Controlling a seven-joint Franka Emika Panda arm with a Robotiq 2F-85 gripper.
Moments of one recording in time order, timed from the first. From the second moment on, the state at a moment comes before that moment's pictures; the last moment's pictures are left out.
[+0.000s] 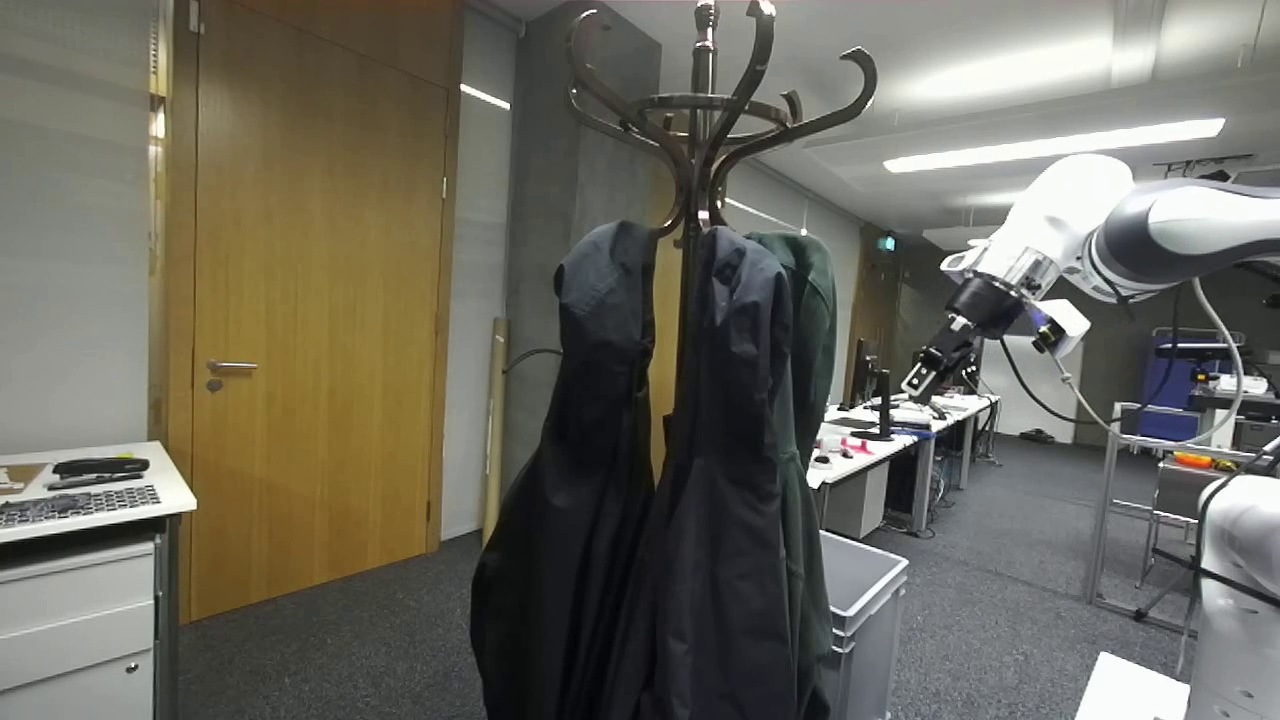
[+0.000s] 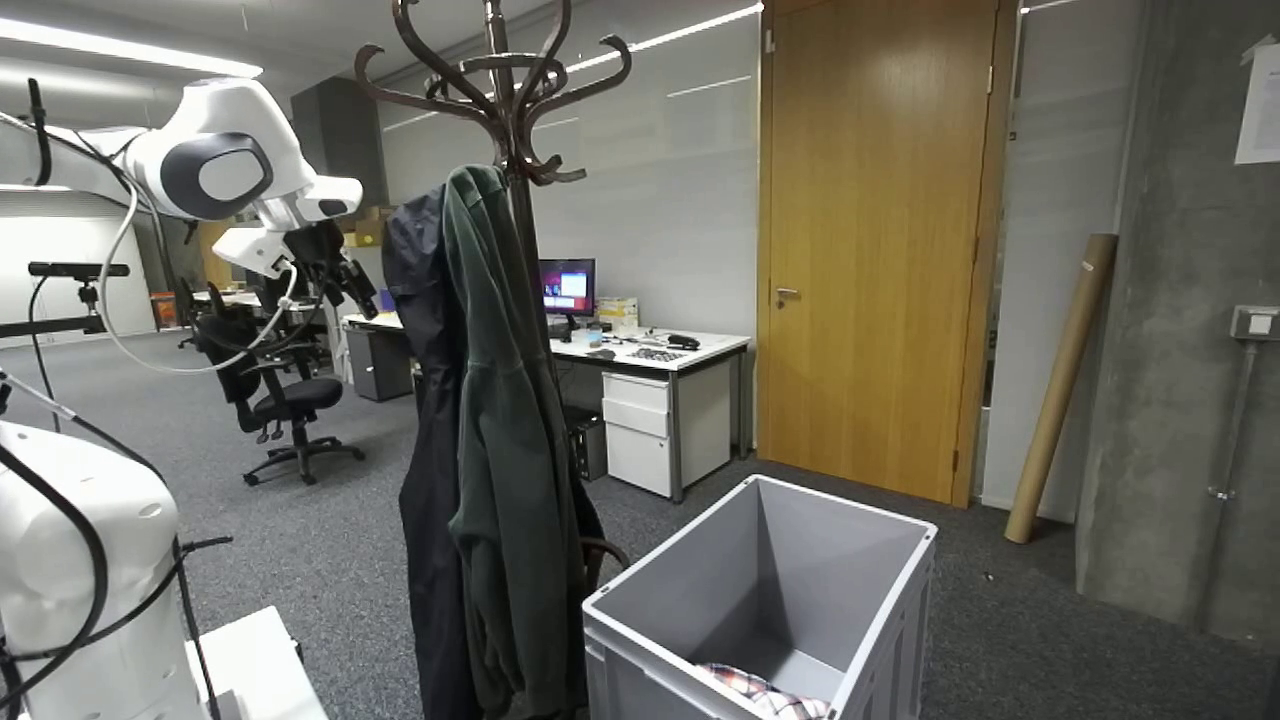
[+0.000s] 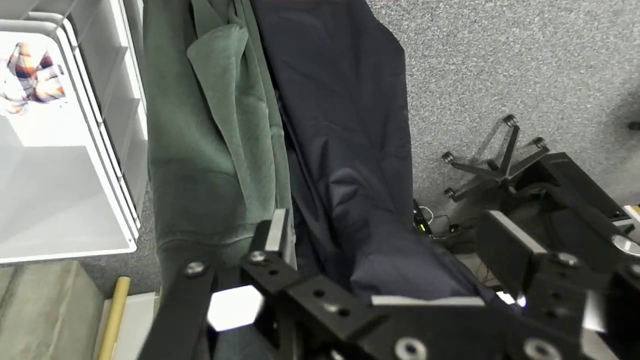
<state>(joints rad) 0.27 -0.91 0.24 -2.55 0.32 2.18 0.15</state>
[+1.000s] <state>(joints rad) 0.22 -0.99 0.23 -2.54 0.16 2.45 0.10</state>
